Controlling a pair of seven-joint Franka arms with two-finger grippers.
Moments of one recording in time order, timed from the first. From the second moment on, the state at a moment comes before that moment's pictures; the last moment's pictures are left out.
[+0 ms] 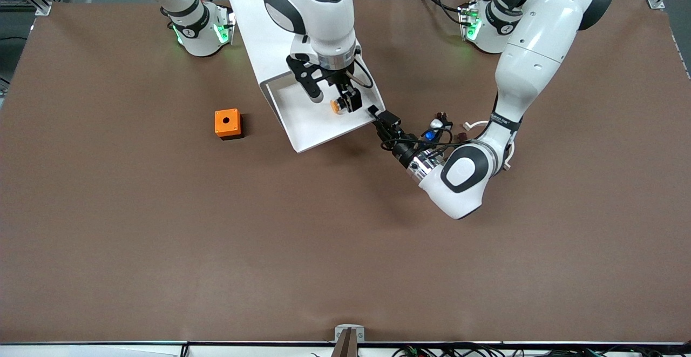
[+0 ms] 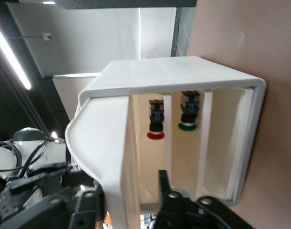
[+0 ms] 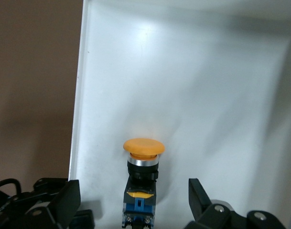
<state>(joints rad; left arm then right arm) -0.28 0.87 -0.16 -1.42 -1.08 1.32 -2.34 0.88 0.31 0.02 -1.65 0.02 2.00 1.91</state>
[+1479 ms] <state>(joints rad) -0.32 0.83 -0.05 -1.19 -0.88 1.58 -1.28 0.77 0.38 0.00 -1.47 0.07 1.83 1.57</state>
